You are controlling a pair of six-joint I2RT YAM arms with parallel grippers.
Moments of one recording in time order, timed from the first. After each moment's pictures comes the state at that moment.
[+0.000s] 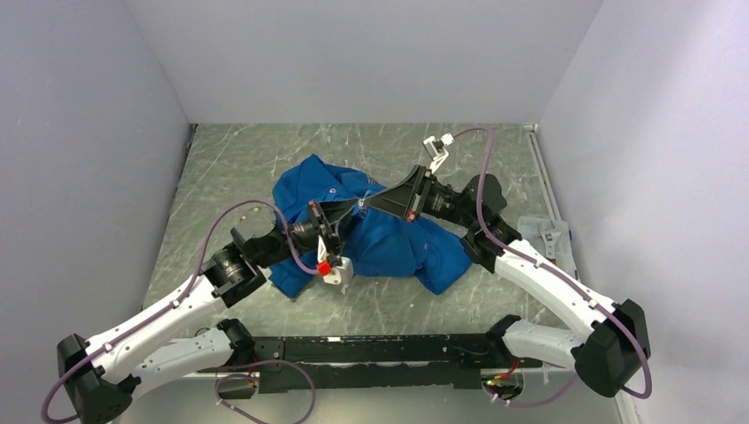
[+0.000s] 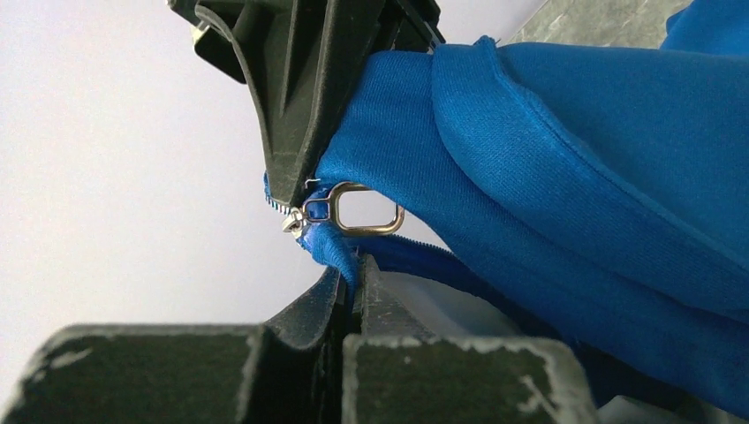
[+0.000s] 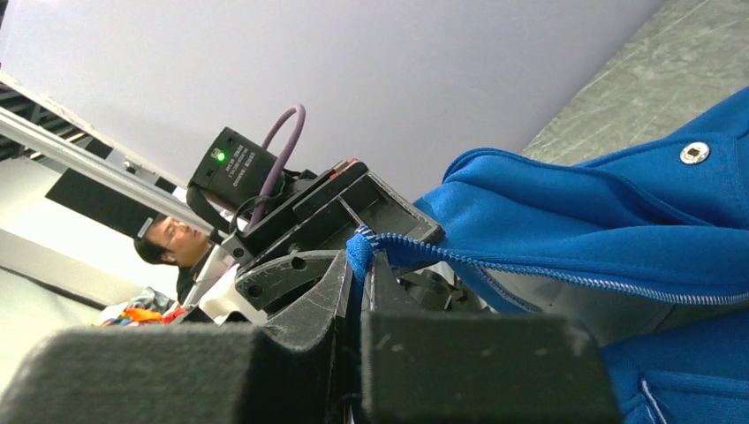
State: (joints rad) left arm -0.84 0.85 0.77 0.12 0.34 1.20; right arm 0.62 1.11 0.84 0.49 -0.65 1.07
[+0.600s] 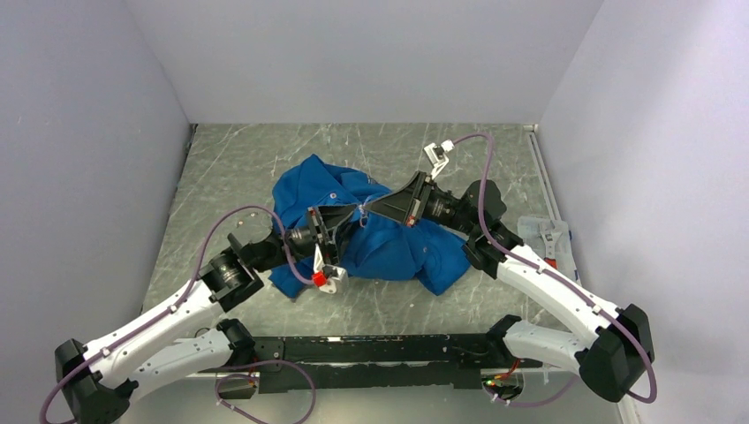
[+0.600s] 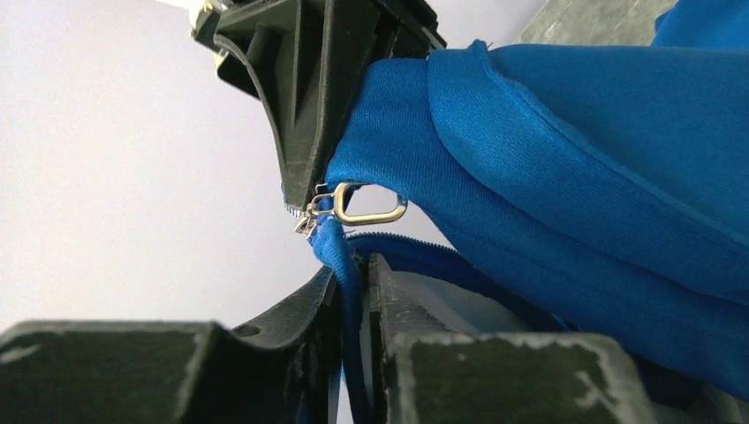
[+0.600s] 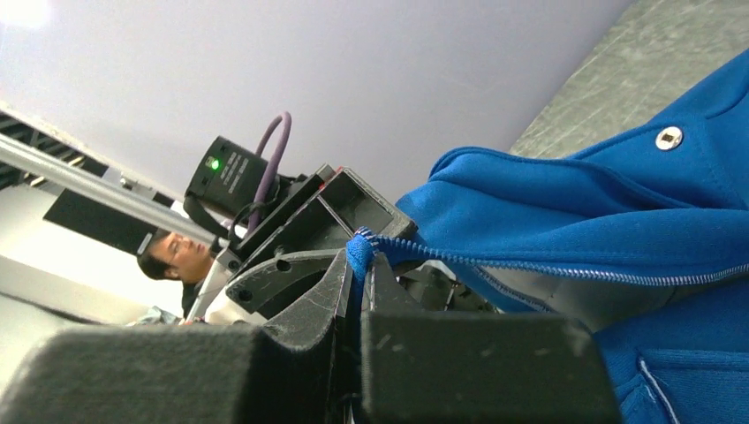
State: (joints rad) left arm -0.84 0.81 0.72 0.12 0.42 1.28; right arm 0.64 1.06 0.80 0.45 -0.60 1.09
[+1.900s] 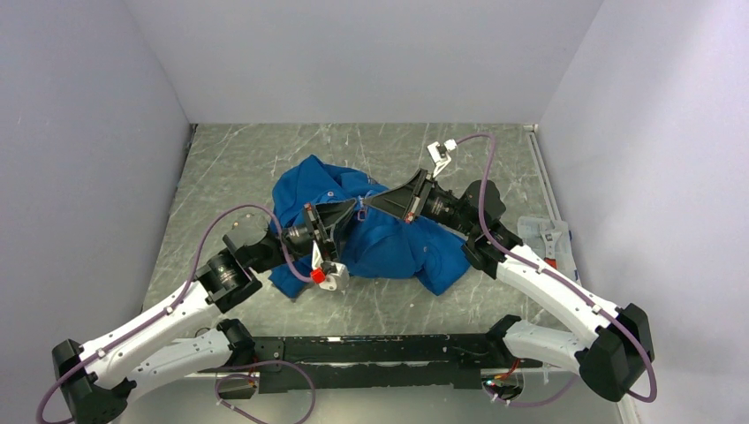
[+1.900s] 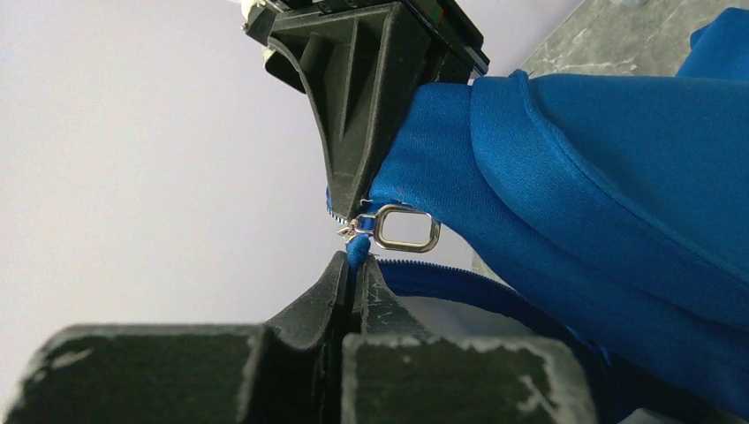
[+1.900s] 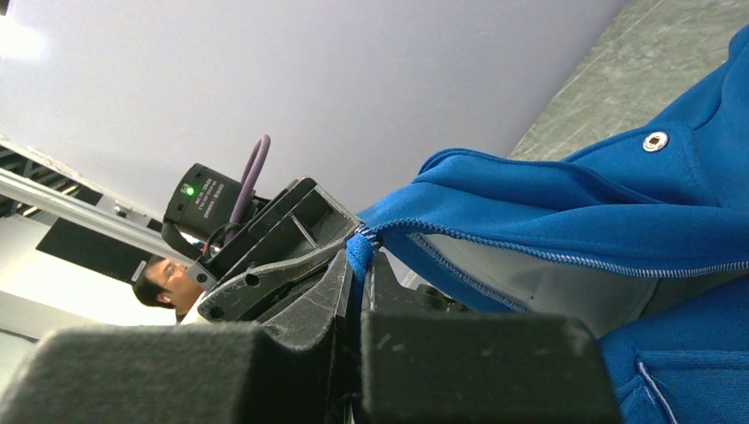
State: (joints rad) left arm -0.86 0.80 0.74 0.14 0.33 1.22; right arm 0.65 1.07 0.80 0.45 -0.52 1.09
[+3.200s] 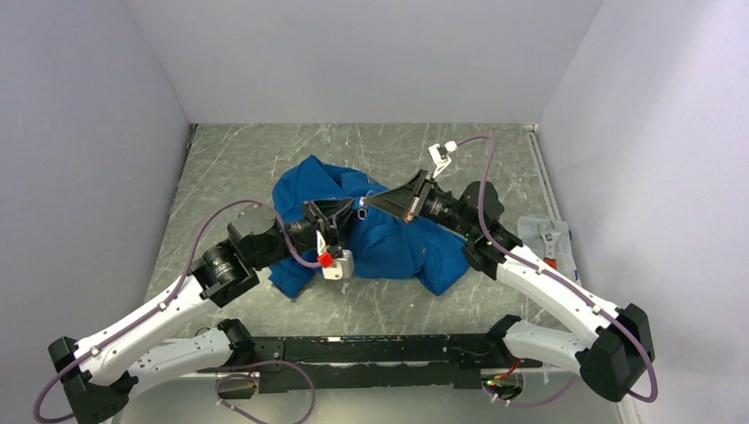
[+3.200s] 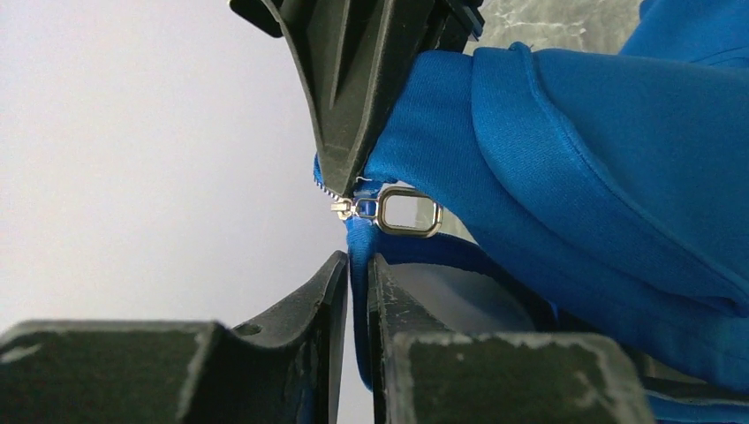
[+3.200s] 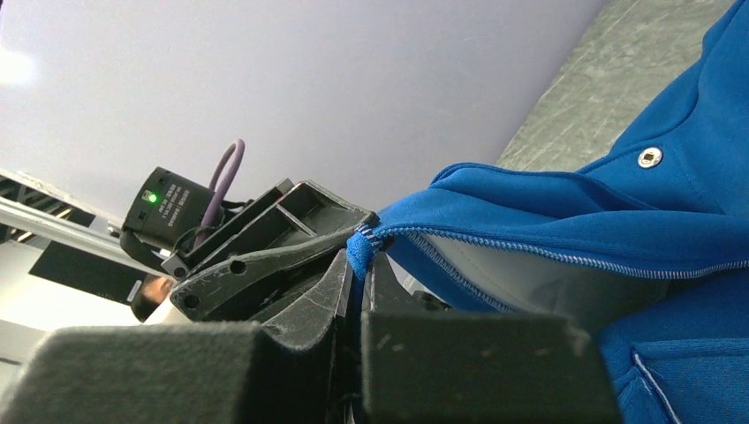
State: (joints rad) left arm -0.87 0.84 0.86 -0.06 0.23 1.13; right arm 0.66 1.06 0.79 0.43 -0.48 1.11
